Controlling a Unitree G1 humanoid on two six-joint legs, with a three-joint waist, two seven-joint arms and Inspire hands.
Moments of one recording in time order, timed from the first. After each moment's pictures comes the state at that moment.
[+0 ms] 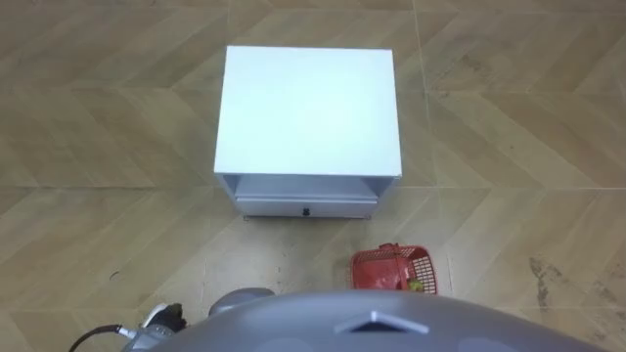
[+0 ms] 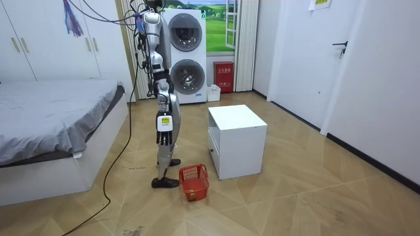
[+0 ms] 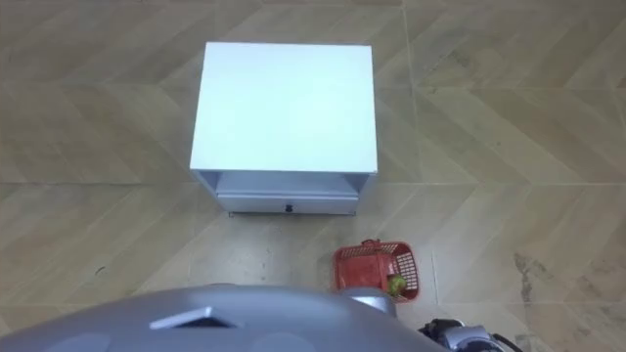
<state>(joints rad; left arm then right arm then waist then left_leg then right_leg) 0.18 0.17 0.03 1.12 0.50 0.21 0.02 0.14 -0.22 0.06 1.24 -0.17 0.27 0.07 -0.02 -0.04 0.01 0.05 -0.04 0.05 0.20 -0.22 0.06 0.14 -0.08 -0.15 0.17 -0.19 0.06</state>
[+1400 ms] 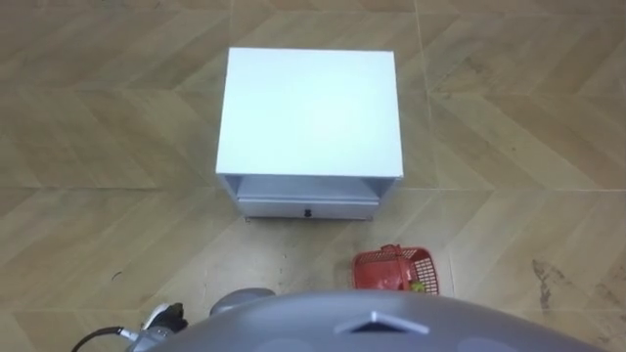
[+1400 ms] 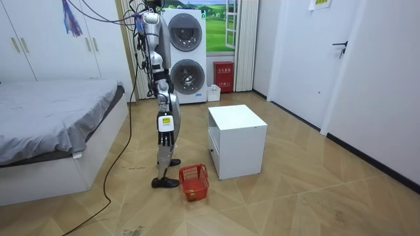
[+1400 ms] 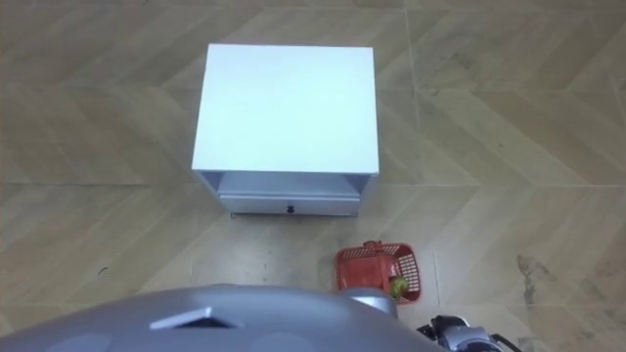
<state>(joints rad) 0.19 0.17 0.02 1.12 0.48 0.20 0.04 0.14 -0.22 0.05 1.26 -0.17 0.24 0.01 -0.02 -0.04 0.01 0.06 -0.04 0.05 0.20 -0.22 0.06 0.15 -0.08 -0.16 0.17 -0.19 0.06</state>
